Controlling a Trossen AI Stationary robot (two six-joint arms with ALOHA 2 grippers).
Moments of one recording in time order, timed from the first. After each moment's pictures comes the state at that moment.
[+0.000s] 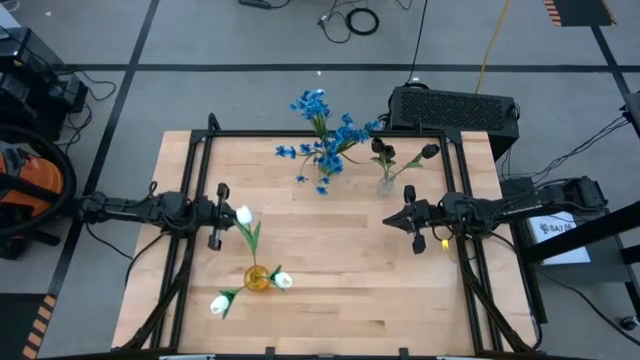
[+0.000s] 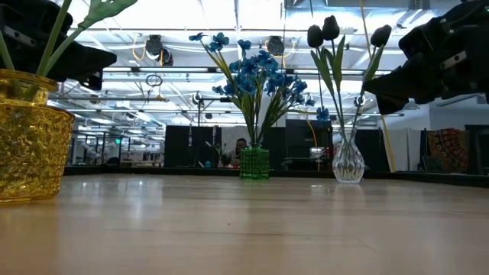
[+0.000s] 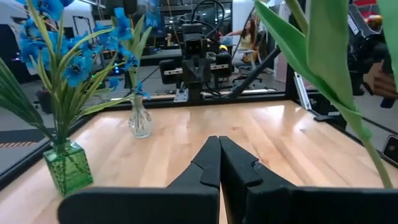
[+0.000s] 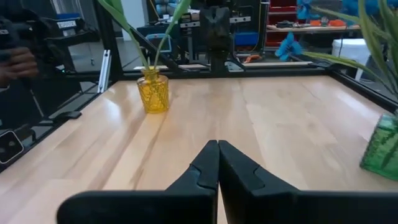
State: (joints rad) left arm -0.11 0.01 0.01 0.01 -0.03 0.06; right arm 0.02 0.74 0.03 0.63 -0.06 0.07
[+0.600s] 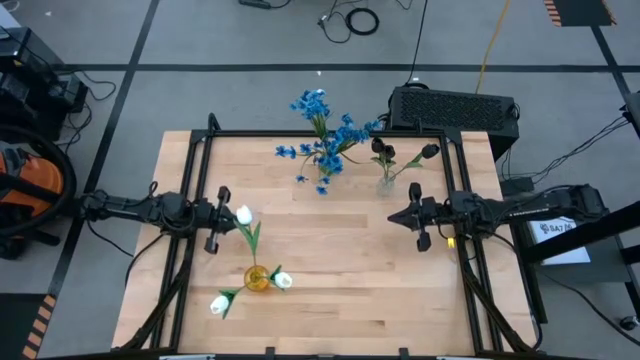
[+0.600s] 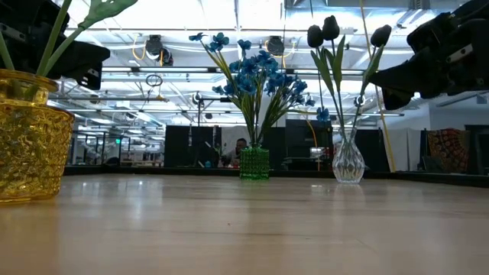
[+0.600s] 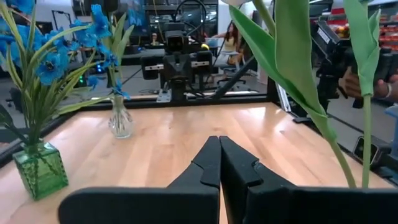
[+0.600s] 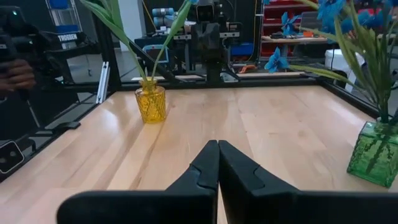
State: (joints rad) left arm -0.15 0.00 0.01 0.01 -0.01 0.02; right arm 0.00 0.55 0.01 0.49 -0.06 0.07
